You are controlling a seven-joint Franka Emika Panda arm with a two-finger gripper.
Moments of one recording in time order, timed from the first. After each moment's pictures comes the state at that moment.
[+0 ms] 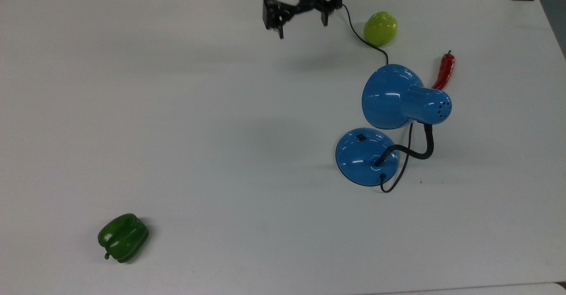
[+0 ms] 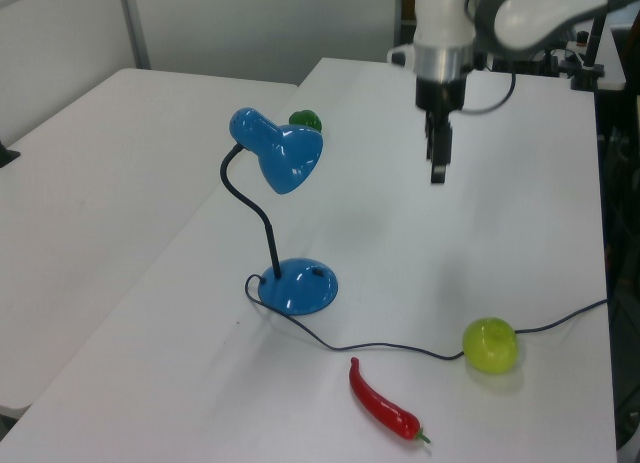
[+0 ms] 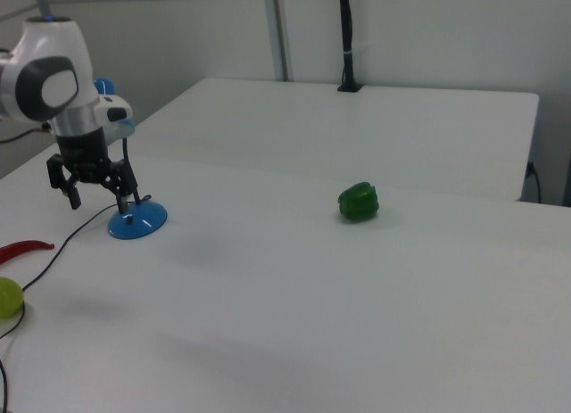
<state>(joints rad) 0.26 0.03 0.02 -1.87 0.07 1.87 -0.10</state>
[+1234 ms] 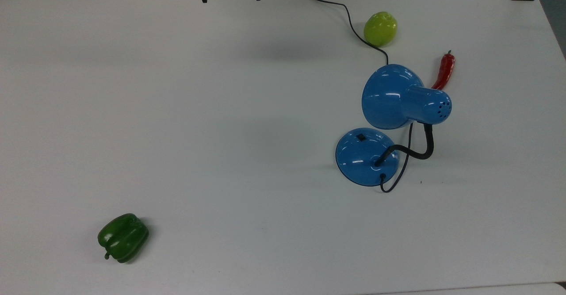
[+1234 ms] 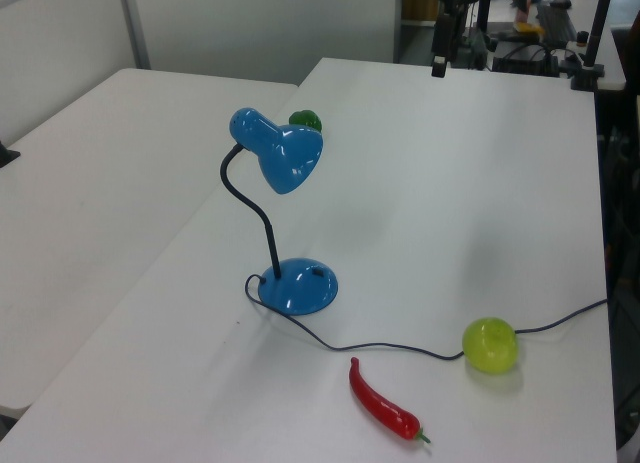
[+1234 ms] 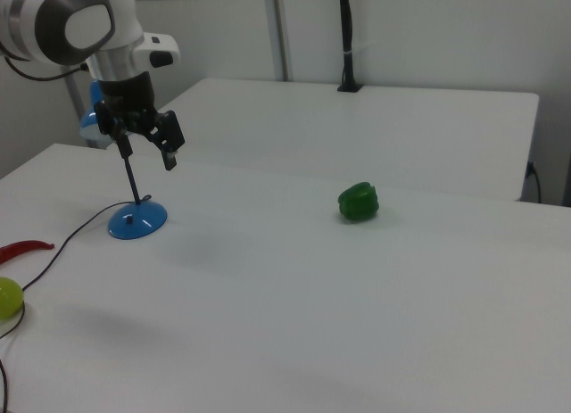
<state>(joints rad) 0.13 -0.01 -0.08 -1.67 0.07 1.73 -0.02</state>
